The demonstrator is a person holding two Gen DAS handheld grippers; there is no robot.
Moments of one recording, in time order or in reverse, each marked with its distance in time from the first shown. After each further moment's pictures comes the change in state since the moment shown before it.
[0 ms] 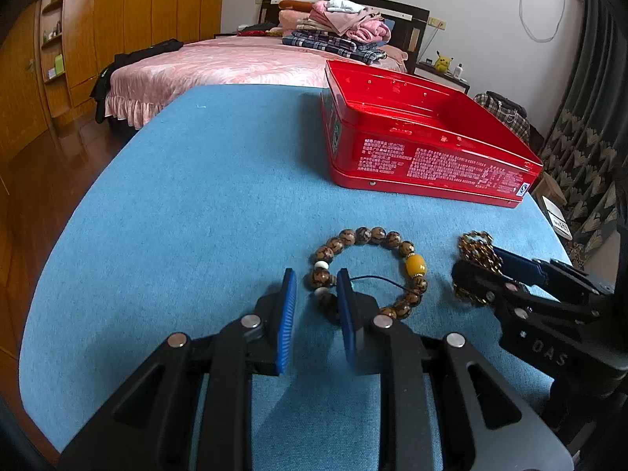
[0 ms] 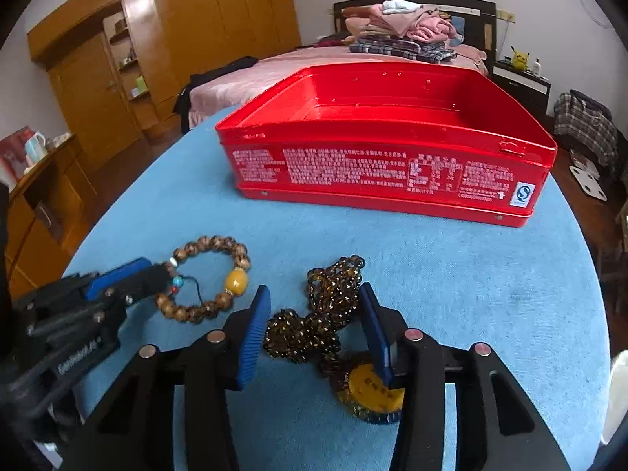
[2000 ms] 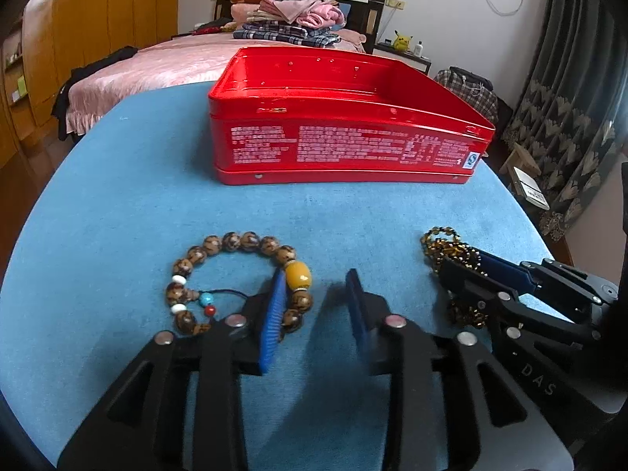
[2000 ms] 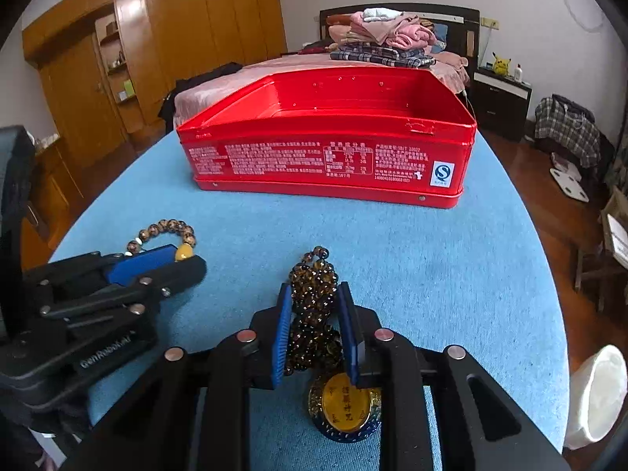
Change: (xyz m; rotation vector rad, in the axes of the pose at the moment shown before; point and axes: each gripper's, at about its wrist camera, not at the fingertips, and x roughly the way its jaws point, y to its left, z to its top) left arm 0.023 -0.065 -0.002 0.106 0.044 -0.105; right arm -0.020 -0.035 -0.016 0.009 -0.023 -0.047
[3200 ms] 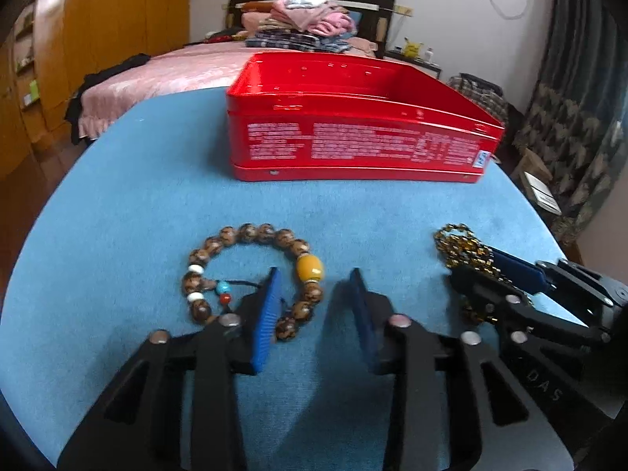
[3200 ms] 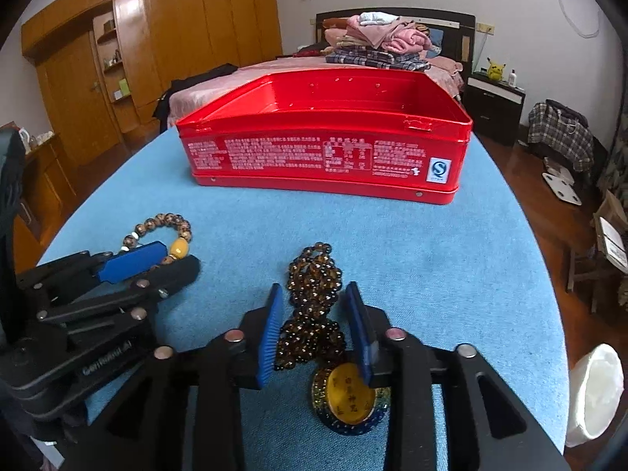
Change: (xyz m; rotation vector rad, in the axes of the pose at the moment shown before) left arm -0.004 0.006 -0.008 -0.014 -0.041 0.077; right arm -0.004 0.005 -0.007 -0.018 -0.022 -0.049
